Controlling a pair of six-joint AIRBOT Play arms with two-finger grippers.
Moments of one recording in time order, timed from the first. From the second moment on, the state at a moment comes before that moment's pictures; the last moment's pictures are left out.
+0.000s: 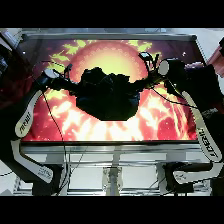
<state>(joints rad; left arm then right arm) -0.05 -1.75 1.42 0.81 -1.10 -1.34 0.27 -1.52 1.50 -1.40 1.18 1.44</state>
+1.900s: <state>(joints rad) 0.32 -1.19 1.43 1.57 -1.55 -1.43 0.27 -1.50 1.50 -1.27 1.33 1.24</state>
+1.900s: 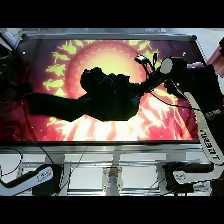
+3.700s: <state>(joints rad) 0.49 -1.14 1.34 1.97 -1.52 -1.46 0.16 -2.03 1.83 -1.07 1.16 0.79</state>
